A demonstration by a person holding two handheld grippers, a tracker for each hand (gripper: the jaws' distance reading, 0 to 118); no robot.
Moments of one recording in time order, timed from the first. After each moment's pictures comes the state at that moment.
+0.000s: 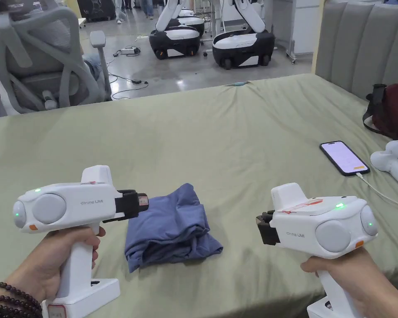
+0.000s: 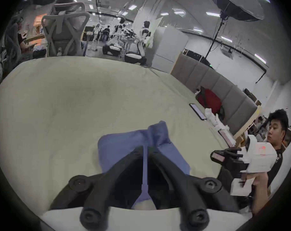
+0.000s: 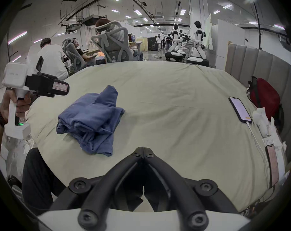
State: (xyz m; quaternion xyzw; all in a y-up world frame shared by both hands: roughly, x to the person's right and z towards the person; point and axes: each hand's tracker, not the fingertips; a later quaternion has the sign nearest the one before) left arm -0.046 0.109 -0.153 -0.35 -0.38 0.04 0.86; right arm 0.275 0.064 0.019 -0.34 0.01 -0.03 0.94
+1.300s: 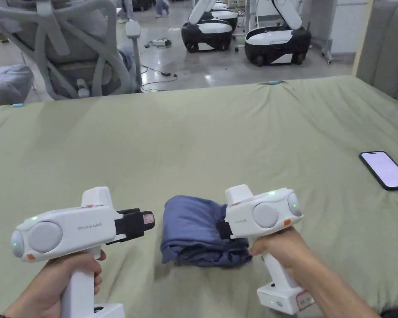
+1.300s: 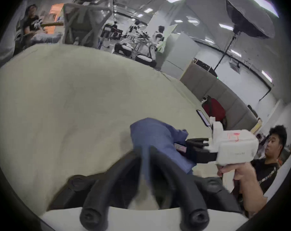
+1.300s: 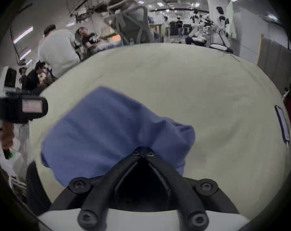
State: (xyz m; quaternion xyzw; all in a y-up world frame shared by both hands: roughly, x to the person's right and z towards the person) left arm -0.113 0.069 -0.162 -0.37 -0.35 0.13 0.85; right arm 0.204 0.012 -0.127 -0.42 0.10 -0.02 0.90
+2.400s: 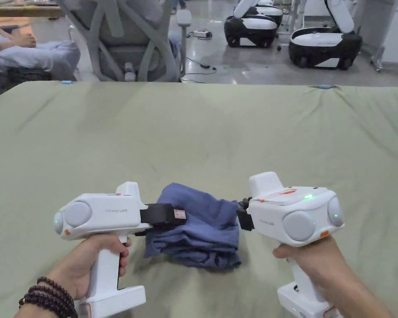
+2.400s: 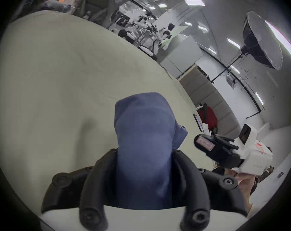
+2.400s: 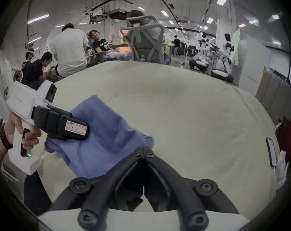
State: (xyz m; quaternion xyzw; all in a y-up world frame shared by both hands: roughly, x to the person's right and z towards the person) left arm -0.197 0.027 -0.231 -0.41 -0.37 0.21 0.80; right arm 0.115 0.071 -0.133 -0.33 0.10 0.05 0.94
